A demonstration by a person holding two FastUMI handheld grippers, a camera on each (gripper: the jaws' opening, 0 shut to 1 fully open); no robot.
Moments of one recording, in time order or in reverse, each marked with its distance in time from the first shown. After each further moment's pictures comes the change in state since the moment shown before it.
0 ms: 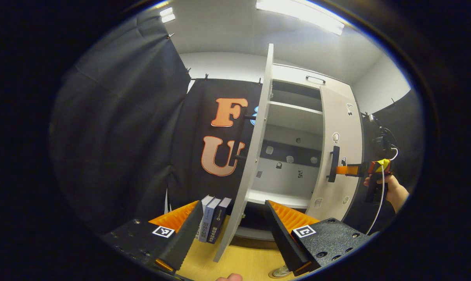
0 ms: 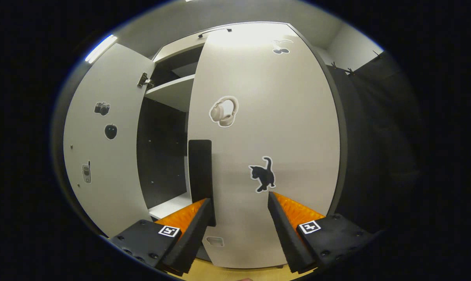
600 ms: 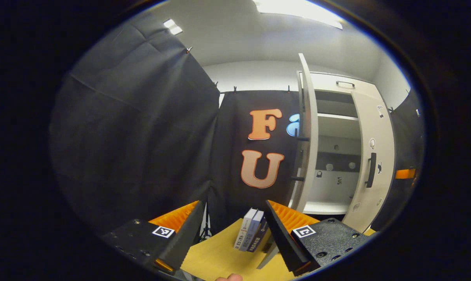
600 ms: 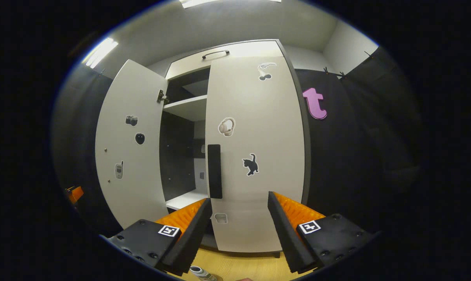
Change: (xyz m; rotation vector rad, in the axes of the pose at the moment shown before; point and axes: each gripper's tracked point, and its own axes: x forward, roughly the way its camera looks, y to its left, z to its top) left arm -0.008 0.100 0.054 0.102 -0.068 0.266; right arm -0.126 -0.011 0.006 0.056 -0.047 0.023
